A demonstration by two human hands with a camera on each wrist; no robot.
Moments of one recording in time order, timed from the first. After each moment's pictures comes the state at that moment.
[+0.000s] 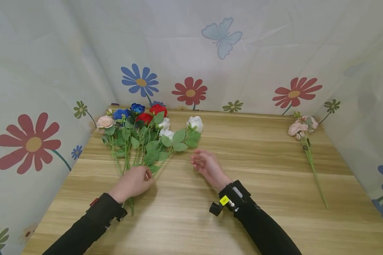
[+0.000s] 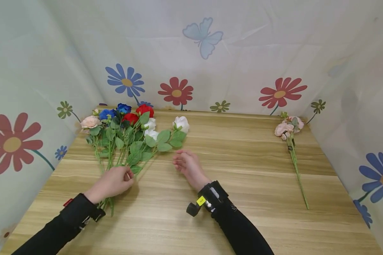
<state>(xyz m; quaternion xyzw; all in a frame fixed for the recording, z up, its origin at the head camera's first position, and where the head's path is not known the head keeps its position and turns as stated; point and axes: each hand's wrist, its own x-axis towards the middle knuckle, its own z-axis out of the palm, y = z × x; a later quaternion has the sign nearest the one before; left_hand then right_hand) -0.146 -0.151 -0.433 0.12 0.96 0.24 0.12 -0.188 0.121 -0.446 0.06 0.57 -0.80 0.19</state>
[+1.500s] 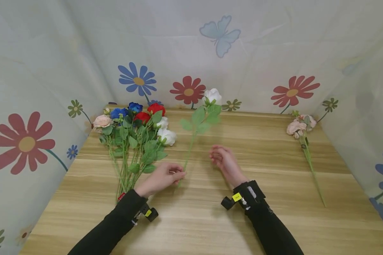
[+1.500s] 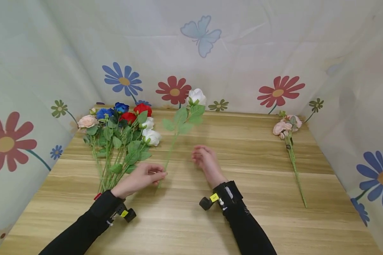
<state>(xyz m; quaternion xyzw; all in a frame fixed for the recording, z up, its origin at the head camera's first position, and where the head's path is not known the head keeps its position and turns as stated) -0.160 -0.075 -0.442 0.16 0.81 0.52 0.21 -0.199 0.178 -0.447 0.07 0.60 -0.79 0.11</state>
